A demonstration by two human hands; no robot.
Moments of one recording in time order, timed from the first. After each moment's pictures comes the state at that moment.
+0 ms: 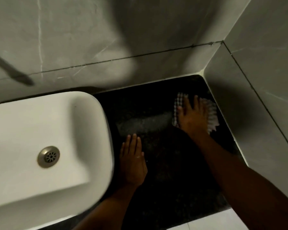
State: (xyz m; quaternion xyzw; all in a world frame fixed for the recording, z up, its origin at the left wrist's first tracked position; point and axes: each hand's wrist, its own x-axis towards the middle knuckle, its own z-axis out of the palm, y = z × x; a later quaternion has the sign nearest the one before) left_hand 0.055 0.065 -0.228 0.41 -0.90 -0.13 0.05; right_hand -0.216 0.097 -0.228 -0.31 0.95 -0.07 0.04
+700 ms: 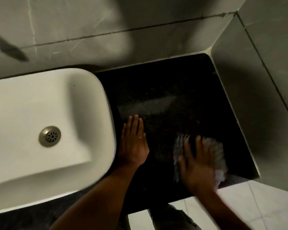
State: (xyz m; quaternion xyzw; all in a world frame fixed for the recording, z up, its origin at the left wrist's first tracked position) left_hand 0.056 0.060 -0.223 0.41 -0.90 -0.13 0.00; right_hand -0.056 0.262 -0.237 -0.38 0.92 -0.04 0.07
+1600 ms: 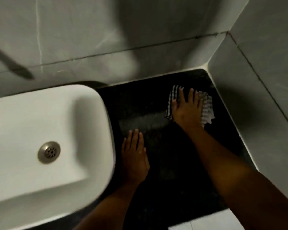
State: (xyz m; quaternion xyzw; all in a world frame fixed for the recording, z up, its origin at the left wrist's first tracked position) left_hand 0.070 0.076 -0.226 0.40 -0.91 -0.12 0.02; right_hand -0.181 0.078 -0.233 -0.32 0.94 -0.07 0.05
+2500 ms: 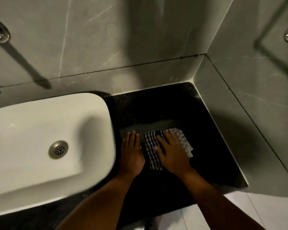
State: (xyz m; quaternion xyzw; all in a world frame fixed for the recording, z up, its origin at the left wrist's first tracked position) left_hand 0.054 0.061 -0.216 0.41 -0.90 -0.13 0.01; right_hand -0.085 0.173 -0.211 -0.47 0.87 -0.13 0.11
